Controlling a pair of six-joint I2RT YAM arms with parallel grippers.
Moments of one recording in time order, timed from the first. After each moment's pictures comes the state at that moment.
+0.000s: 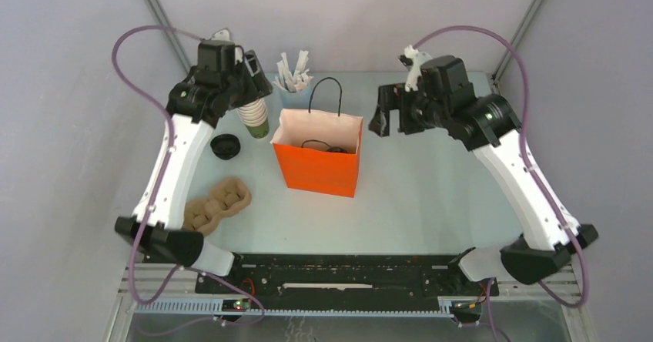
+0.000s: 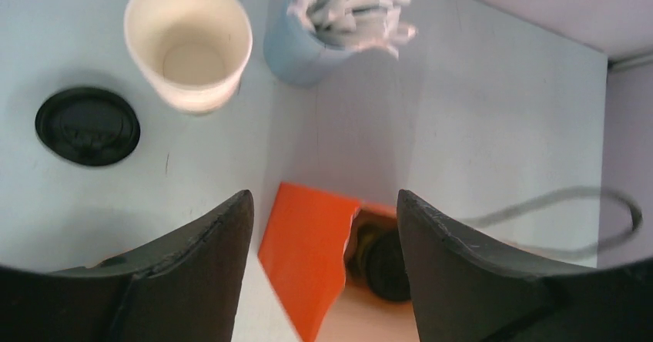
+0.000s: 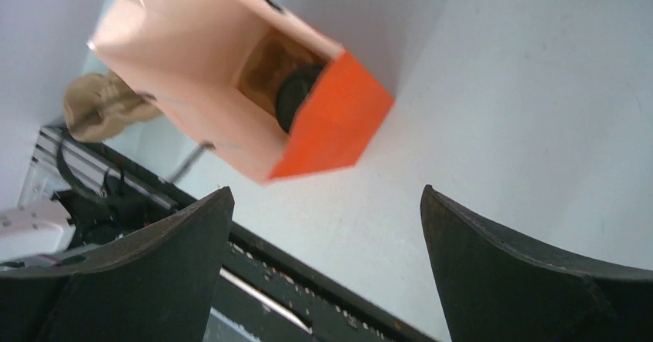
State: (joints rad) left arm -0.26 1.41 1.78 -0.96 -0.11 -0.51; right arm 0.57 1.44 1.88 -1.07 -0.07 0.33
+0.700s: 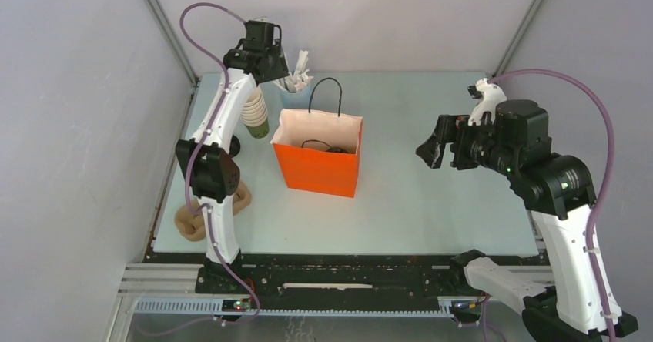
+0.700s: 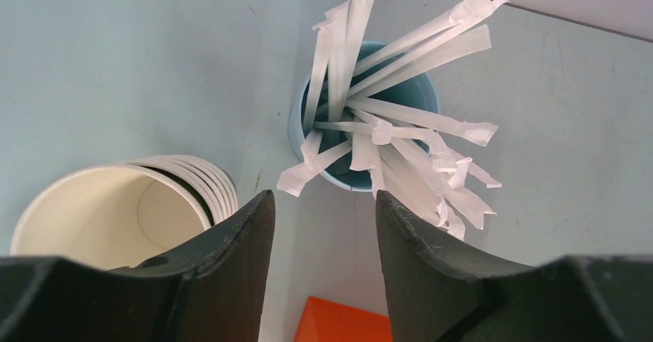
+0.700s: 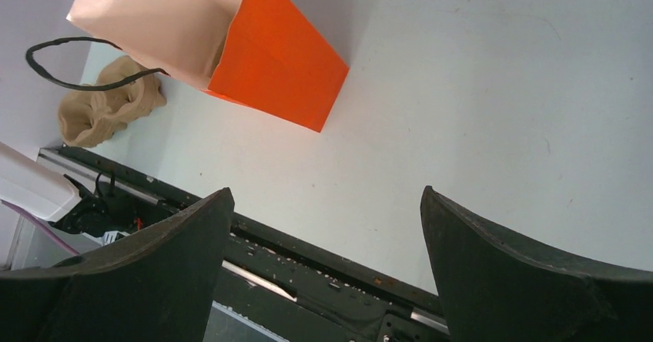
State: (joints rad) left arm -0.24 2.05 2.20 -0.84 -0.21 -0.39; right arm 0.36 0.98 1.60 -1.16 -0.13 0.30
